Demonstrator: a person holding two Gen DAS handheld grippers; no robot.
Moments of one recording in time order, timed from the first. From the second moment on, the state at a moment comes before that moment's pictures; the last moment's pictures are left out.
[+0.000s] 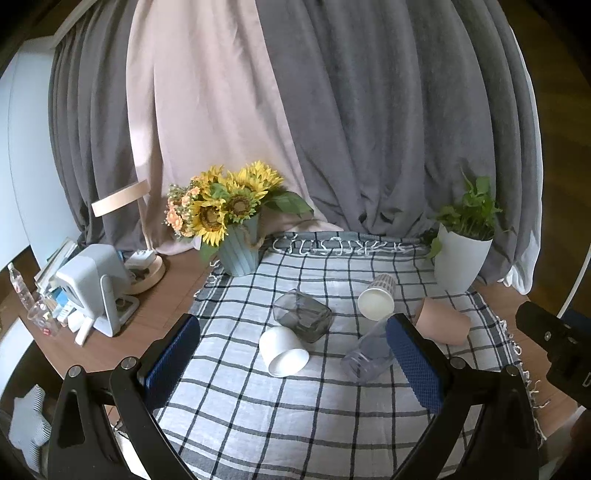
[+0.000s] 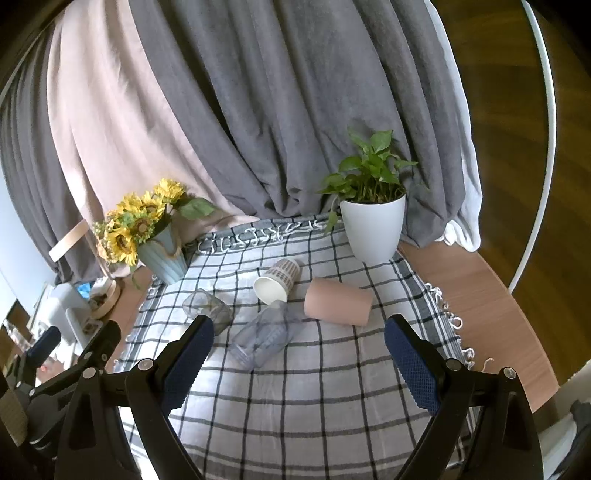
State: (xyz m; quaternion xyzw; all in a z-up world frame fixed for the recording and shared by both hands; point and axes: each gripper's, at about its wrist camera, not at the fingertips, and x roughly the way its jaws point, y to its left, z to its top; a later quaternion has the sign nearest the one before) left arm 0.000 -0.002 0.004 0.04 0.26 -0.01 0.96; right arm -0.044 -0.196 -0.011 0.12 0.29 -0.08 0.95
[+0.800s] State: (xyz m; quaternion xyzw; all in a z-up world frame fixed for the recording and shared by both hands) left arm 0.007 -0.002 0.011 0.03 0.26 -0.01 0.96; right arm -0.040 -0.195 -0.009 0.12 0.29 -0.07 0.95
